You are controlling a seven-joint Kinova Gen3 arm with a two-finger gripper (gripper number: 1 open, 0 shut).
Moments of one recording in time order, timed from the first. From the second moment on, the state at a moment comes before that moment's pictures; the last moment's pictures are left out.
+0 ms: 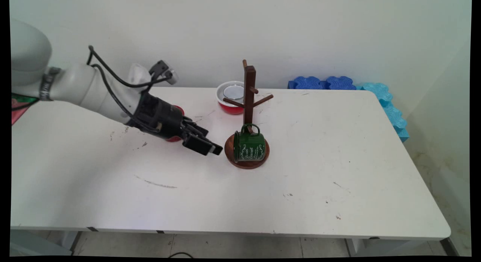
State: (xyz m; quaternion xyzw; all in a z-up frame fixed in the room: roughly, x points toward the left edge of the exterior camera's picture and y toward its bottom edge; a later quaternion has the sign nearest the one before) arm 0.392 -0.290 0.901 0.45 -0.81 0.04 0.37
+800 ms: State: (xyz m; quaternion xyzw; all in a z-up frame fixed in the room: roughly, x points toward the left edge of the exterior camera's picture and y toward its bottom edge) arm 0.370 -0.306 0.855 0.45 -0.80 0.03 0.39
